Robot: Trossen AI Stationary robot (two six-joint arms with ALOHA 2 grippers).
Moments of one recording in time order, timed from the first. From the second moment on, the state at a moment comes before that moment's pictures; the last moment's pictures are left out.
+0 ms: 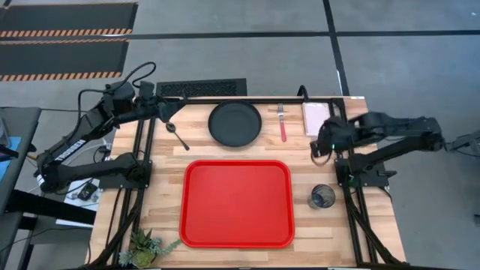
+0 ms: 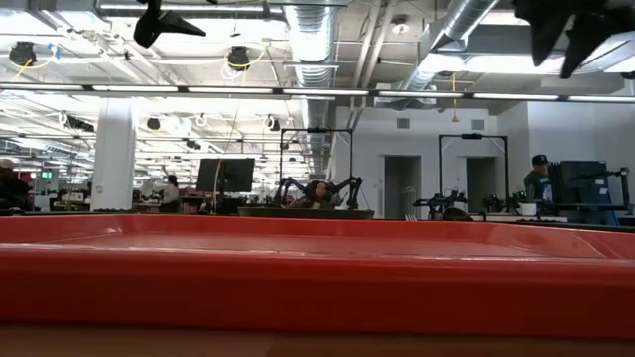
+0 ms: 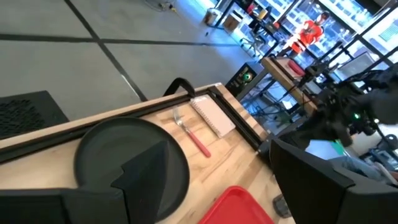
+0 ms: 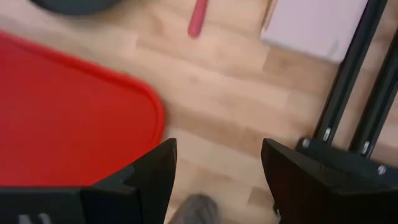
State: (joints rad) left arm 0.64 0.76 1.03 -0.54 0.16 -0.58; right arm 0.09 1.03 1.23 -1.54 0.29 1.32
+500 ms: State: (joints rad) left arm 0.64 0.76 1.03 -0.56 0.15 -0.57; right arm 0.47 1.05 1.10 -1.57 0.17 1.90
